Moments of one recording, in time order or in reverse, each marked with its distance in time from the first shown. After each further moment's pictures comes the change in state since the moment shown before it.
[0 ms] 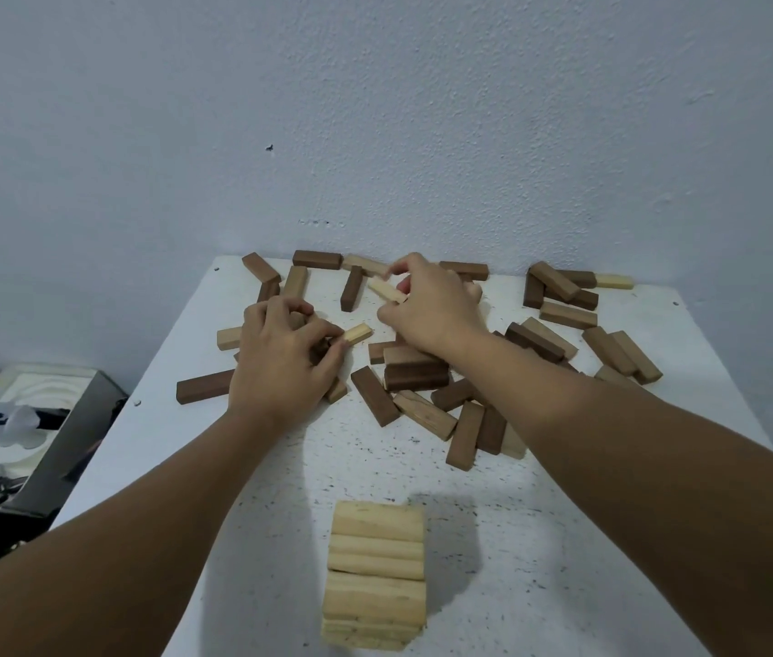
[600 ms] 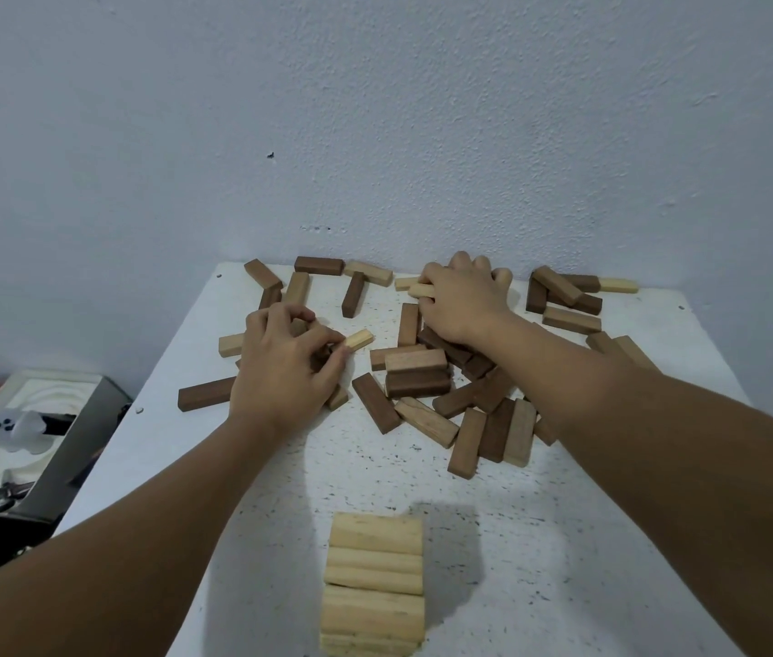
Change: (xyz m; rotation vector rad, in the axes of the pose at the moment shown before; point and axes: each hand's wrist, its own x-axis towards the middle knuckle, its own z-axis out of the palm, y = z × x) left_hand 0.000 0.001 -0.002 -0.015 -0.014 -0.001; right_hand 0.024 0.034 -0.012 -0.441 -0.044 -0.046
